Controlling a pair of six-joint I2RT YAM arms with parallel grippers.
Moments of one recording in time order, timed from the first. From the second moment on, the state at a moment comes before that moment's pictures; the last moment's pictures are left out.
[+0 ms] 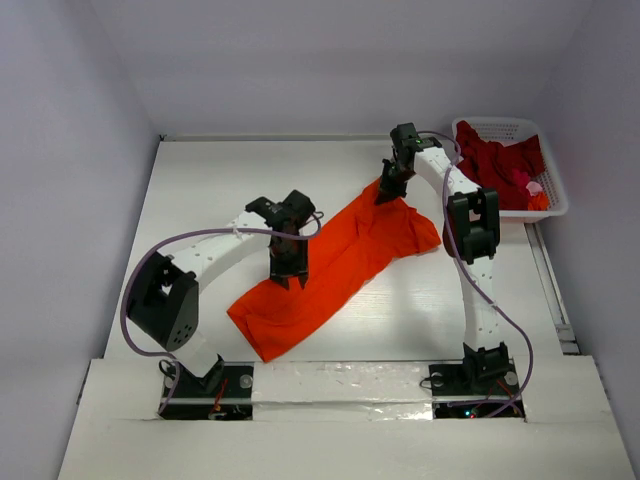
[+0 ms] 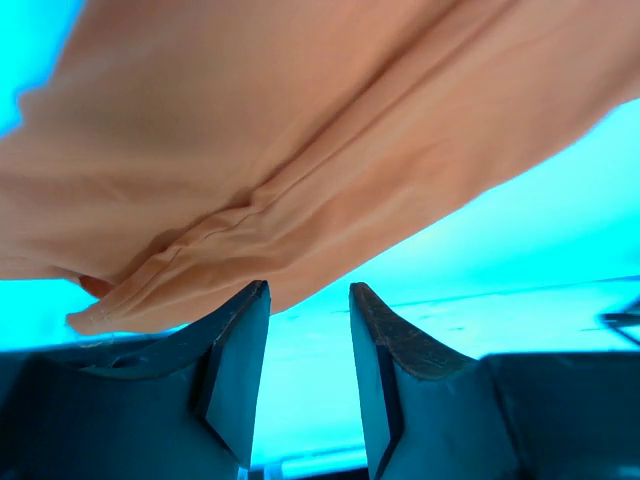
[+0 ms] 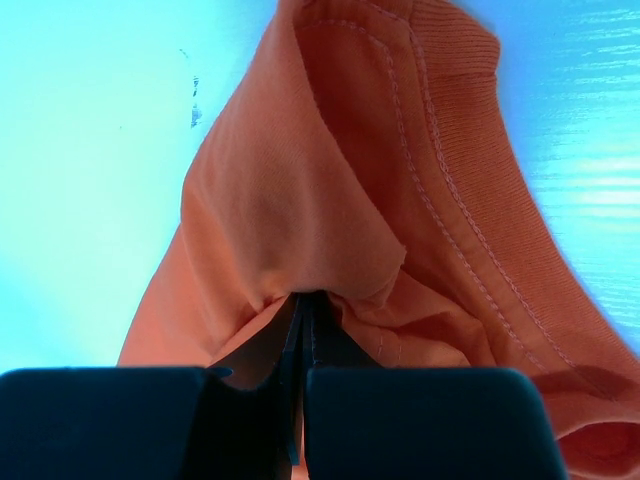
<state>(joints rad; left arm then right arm) -0.66 1.60 1.17 -1.04 0.10 -0.67 0.24 2.43 2.16 -0.93 -0.24 0.53</state>
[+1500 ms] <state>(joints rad) -0.76 2.34 2.11 -0.67 0.38 -0.43 0.24 1.38 1.46 -0.96 -0.06 0.55</state>
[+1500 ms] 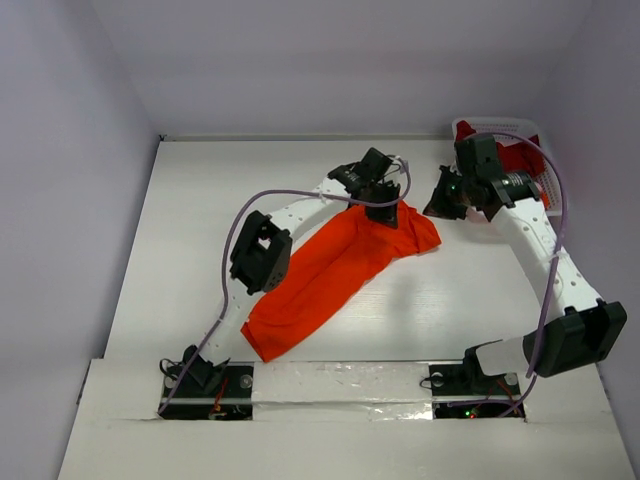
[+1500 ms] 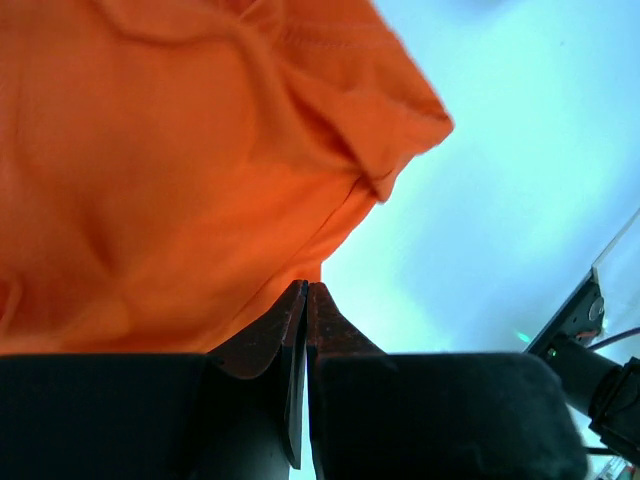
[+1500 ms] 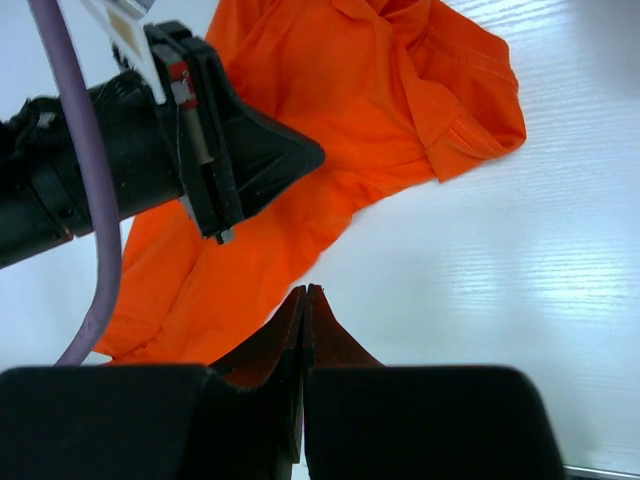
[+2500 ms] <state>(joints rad) -0.37 2.64 2.29 -0.45 0.47 -0.66 0.24 1.18 1.33 -1.04 -0.04 0.62</state>
